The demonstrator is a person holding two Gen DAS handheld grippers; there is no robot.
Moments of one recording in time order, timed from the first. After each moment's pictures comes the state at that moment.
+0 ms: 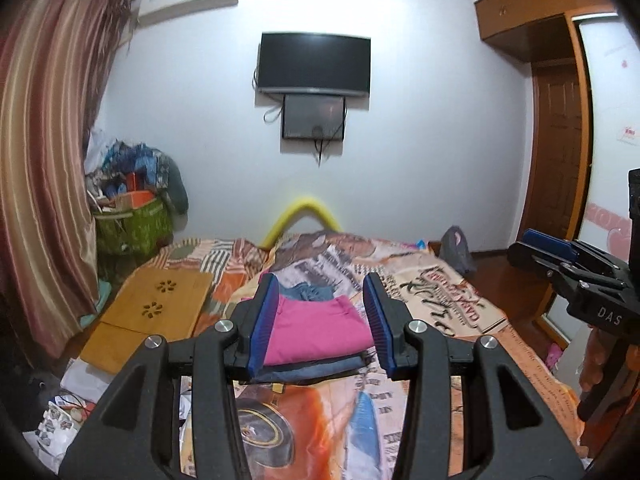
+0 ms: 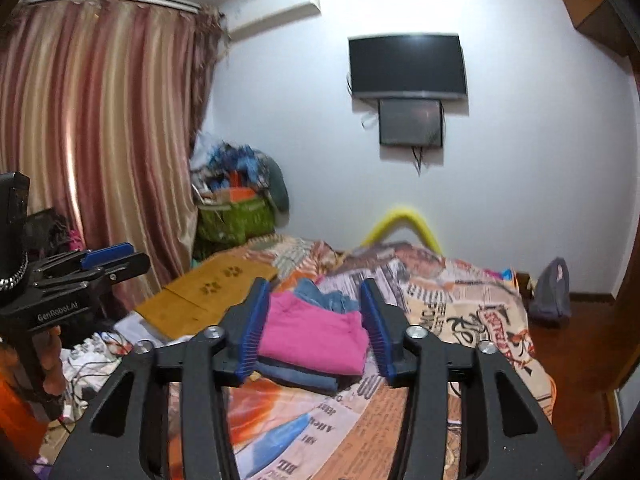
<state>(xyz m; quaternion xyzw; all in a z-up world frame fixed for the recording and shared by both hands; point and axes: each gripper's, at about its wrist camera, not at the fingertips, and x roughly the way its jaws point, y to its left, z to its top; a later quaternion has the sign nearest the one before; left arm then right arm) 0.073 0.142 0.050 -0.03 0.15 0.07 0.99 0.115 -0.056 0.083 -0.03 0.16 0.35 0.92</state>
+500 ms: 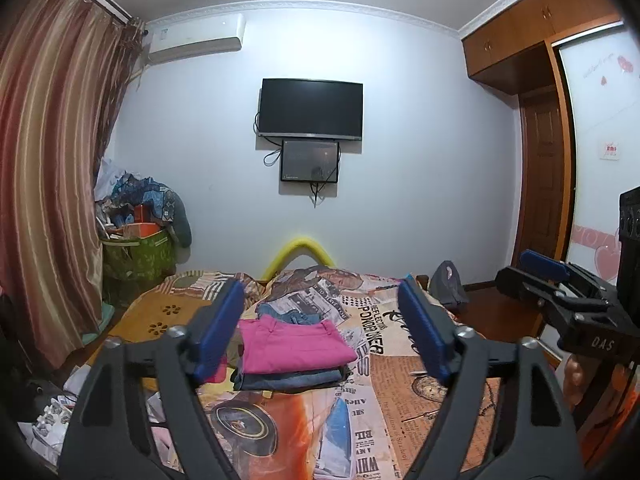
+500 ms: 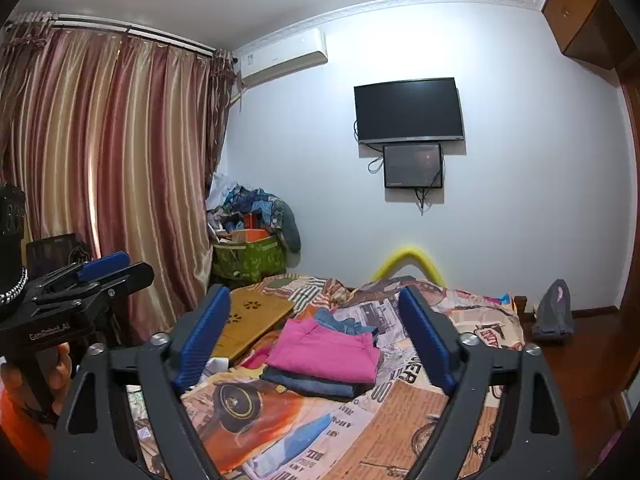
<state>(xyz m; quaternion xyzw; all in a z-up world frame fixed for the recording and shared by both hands) -0.016 0.096 0.071 -0.03 0.08 0.07 0.99 0.053 -0.083 0.094 0.00 0.09 0.36 0.93</state>
